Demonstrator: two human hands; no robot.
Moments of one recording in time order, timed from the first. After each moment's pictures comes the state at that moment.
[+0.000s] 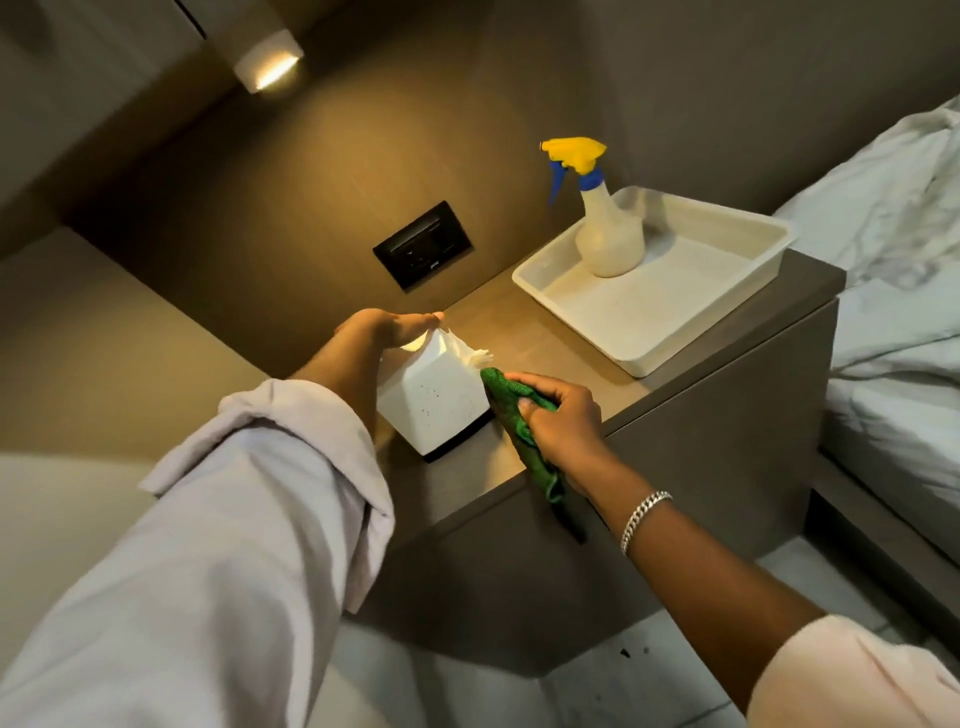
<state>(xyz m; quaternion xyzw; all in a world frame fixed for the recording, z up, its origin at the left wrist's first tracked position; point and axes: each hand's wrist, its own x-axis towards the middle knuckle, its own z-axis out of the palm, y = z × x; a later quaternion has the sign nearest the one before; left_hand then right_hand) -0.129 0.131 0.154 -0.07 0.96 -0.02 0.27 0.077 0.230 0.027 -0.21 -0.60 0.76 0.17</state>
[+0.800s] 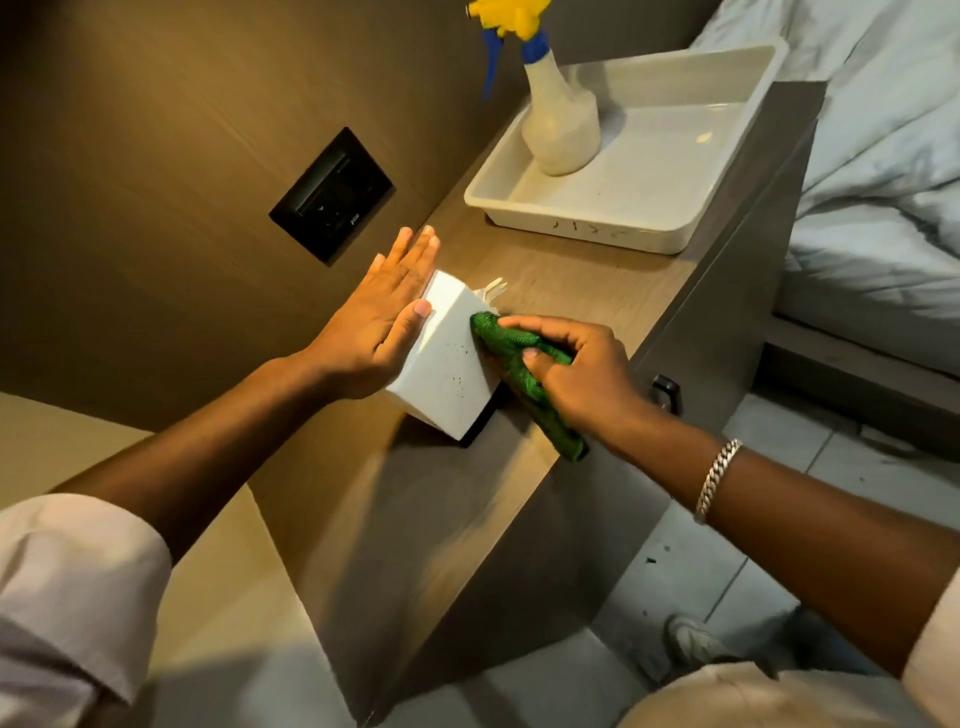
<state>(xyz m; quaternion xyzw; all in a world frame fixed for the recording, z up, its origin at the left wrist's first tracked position) -0.175 0.064 0.107 0.66 0.74 0.02 0.07 0.033 0.143 0.022 -0.29 -0.59 0.69 0.30</state>
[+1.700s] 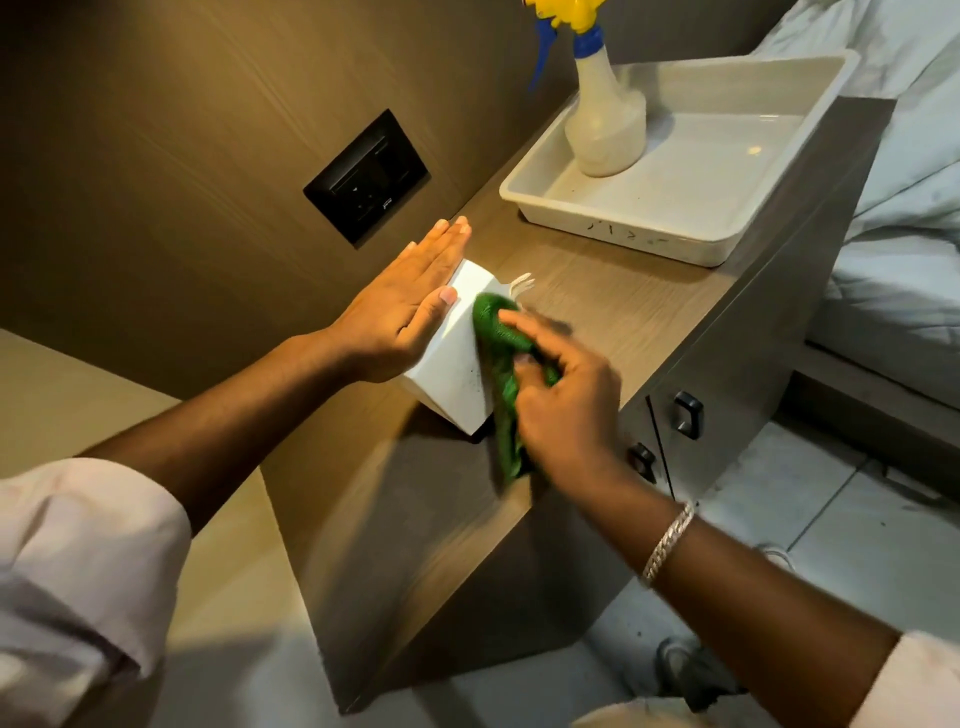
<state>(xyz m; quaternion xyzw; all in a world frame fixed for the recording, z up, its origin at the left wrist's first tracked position) -0.168 0.064 0.112 0.65 0.76 0.02 0.07 0.015 0.103 0.028 -0.32 -0.57 0.65 0.39</state>
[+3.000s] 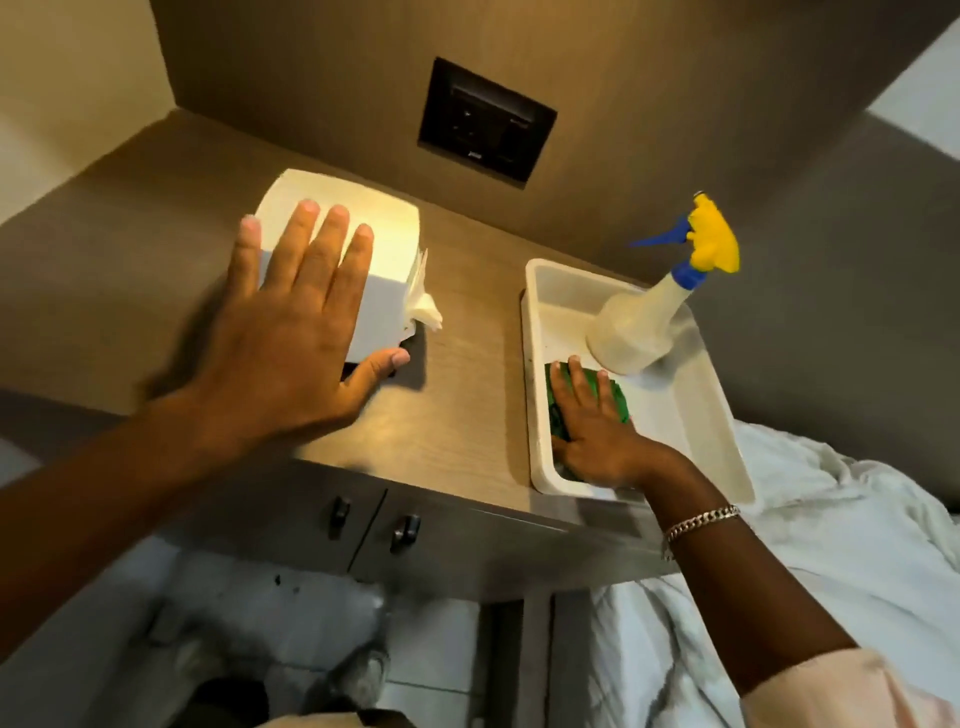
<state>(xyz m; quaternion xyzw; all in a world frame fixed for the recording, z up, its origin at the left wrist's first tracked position) -0.006 0.107 0.065 0.14 0.98 0.04 -0.14 -0.020 0.420 0.035 0.05 -0.96 0.05 -0.26</state>
